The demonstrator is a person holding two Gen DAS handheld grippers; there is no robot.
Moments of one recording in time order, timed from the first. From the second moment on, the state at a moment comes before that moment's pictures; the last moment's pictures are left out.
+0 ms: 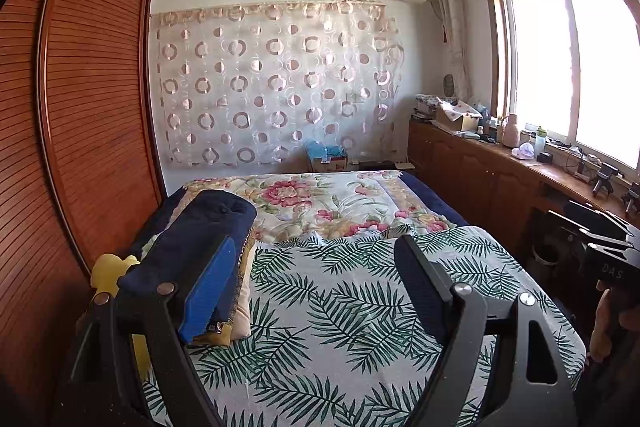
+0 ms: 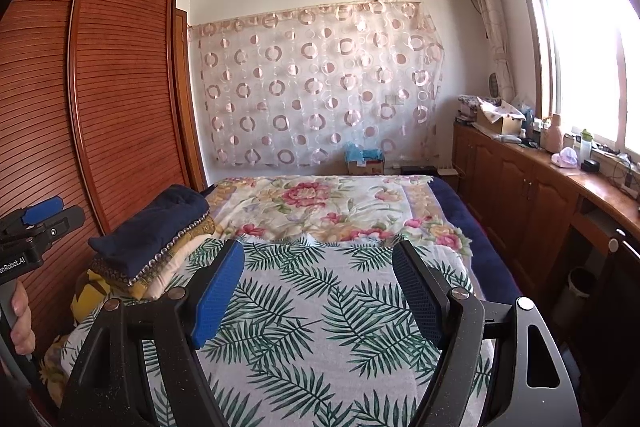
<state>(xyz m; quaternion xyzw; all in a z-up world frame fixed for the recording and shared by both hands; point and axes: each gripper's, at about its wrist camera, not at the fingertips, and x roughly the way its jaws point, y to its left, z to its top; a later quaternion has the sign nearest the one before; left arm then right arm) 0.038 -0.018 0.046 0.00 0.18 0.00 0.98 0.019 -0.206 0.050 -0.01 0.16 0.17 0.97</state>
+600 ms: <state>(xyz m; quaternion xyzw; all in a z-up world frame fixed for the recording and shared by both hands) 0.038 -0.017 0.045 0.00 0.18 0.00 0.98 0.020 -0.209 0.050 -0.01 0.16 0.17 0.97</state>
